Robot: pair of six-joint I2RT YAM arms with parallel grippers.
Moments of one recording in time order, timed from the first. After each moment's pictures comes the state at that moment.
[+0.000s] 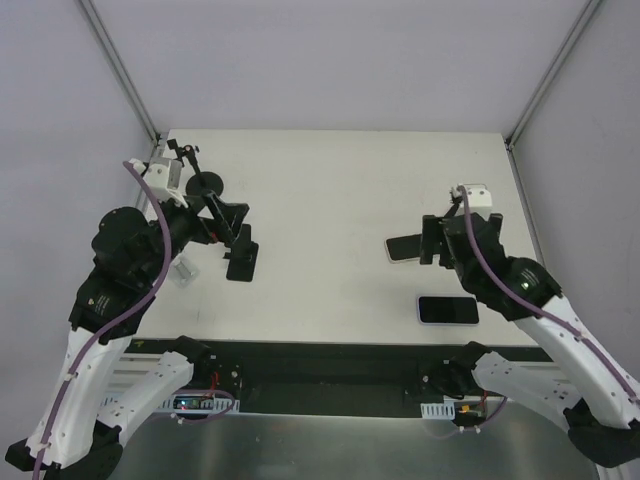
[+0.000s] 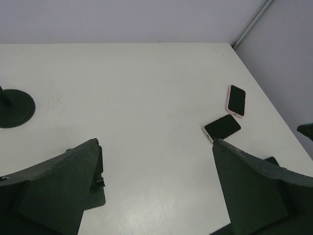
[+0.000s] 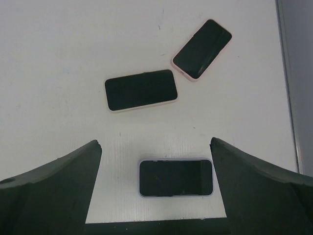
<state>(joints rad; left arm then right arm) -0.39 0.69 1.19 -0.59 0.04 -0.31 0.72 0.79 1.08 -0.93 0.64 0.33</state>
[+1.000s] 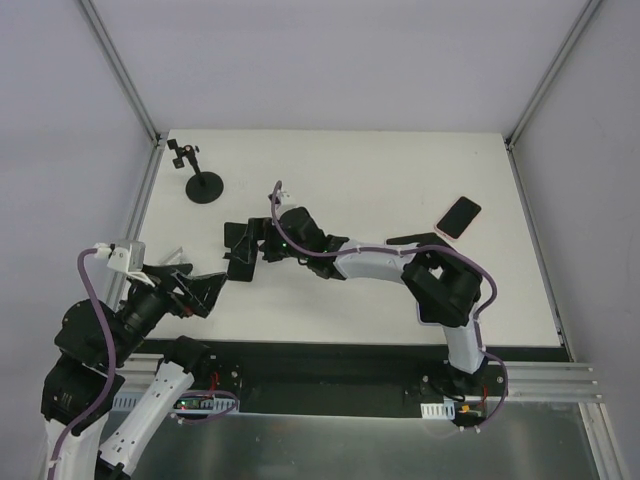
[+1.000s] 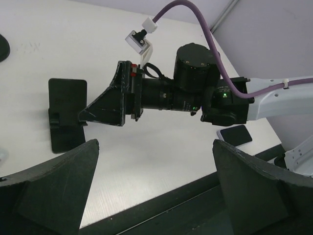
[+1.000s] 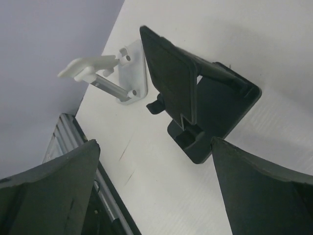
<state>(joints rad) -0.39 0.23 1.01 -0.86 0.10 -0.45 1.01 1.98 1.31 0.31 -0.12 0.76</state>
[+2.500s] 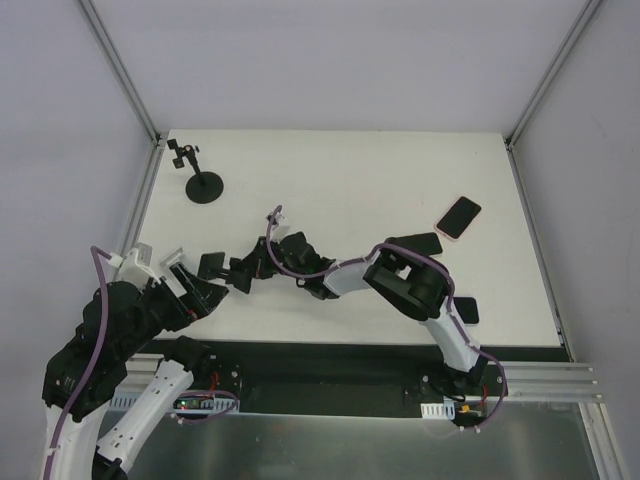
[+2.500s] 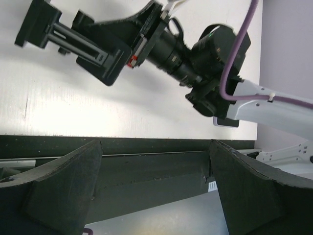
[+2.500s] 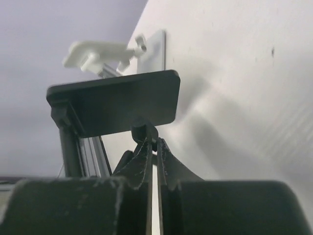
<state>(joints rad) -0.39 0.31 1.04 -1.24 0.04 -0.84 1.06 2.20 1.26 0.73 -0.14 0.88</state>
